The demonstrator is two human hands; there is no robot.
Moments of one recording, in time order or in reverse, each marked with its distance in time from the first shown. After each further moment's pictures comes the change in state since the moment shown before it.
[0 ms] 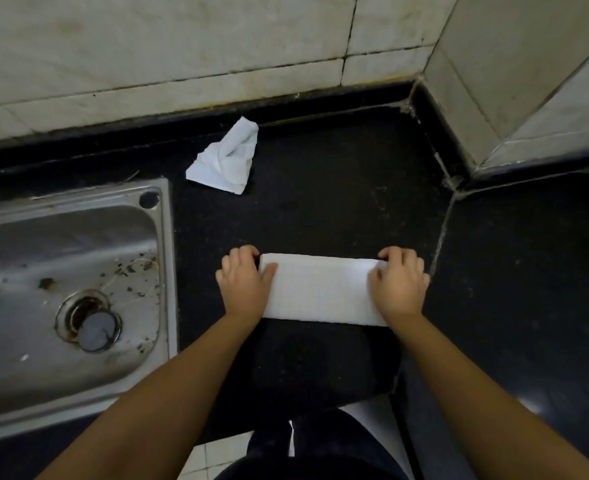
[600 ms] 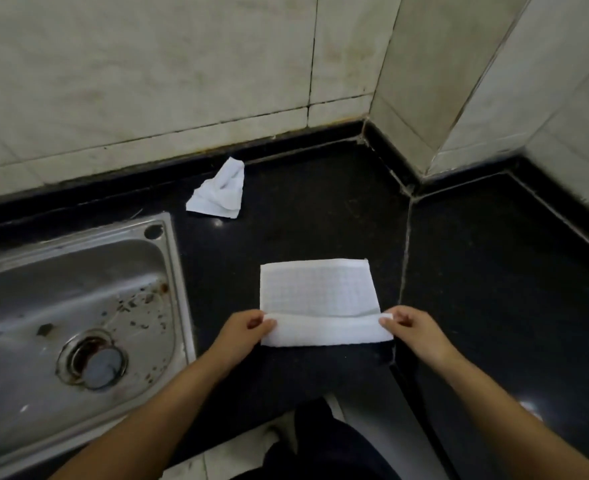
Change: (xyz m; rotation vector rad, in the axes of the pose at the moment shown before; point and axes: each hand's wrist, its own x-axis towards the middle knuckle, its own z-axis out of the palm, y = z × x) left_hand -0.059 -0.053 -0.049 -0.501 -0.652 0.054; right_hand -0.105 0.058 -0.034 0.674 -0.359 0.105
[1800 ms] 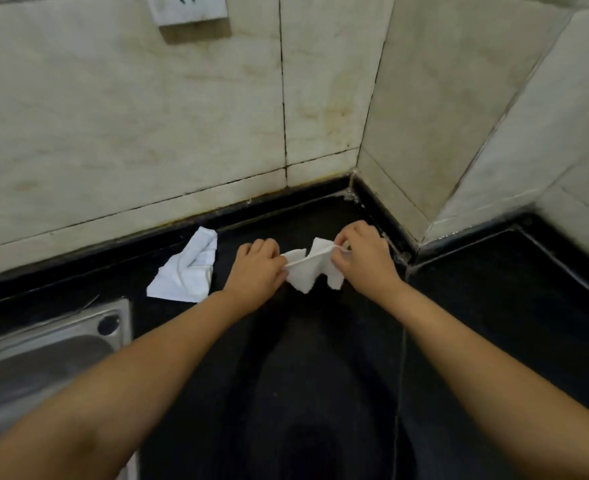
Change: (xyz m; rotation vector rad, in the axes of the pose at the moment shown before) left_hand 0.211 0.174 -0.026 1.165 0.327 0.751; right_hand 0.203 -0.172 -0.047 -0.596 0.331 -0.519
